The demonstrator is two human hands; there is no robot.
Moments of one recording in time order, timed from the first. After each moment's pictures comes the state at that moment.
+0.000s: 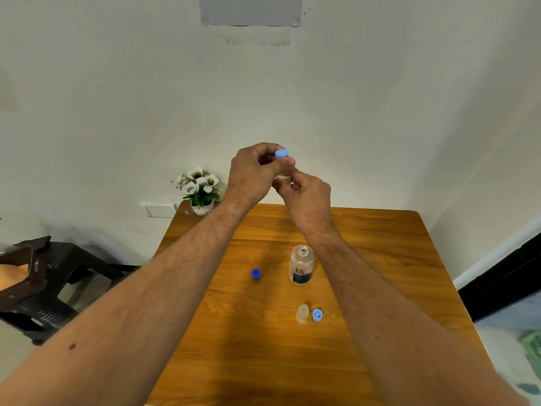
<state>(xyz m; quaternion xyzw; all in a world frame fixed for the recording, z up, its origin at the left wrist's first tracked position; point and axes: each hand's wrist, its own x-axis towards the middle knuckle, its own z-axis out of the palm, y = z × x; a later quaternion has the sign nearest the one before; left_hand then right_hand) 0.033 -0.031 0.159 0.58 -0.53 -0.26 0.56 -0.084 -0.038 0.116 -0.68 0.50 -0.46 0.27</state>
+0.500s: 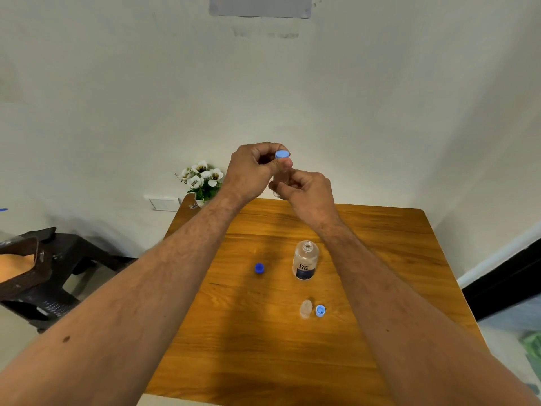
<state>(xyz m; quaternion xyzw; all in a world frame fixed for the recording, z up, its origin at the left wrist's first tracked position) 0.053 -0.021 0.158 0.56 -0.58 -0.28 0.52 -0.087 -0.037 0.119 -0.68 0.47 -0.41 0.38</state>
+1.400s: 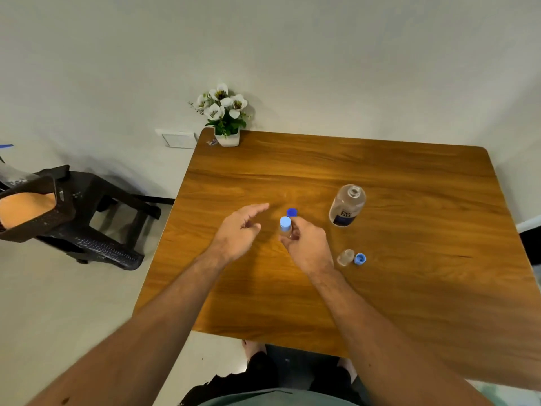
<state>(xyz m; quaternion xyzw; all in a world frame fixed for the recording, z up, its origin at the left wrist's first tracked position) 0.141 0.096 -0.042 0.69 -0.52 -0.41 0.30 -0.035 0.061 -0.071 -0.69 0.59 -0.14 0.39</state>
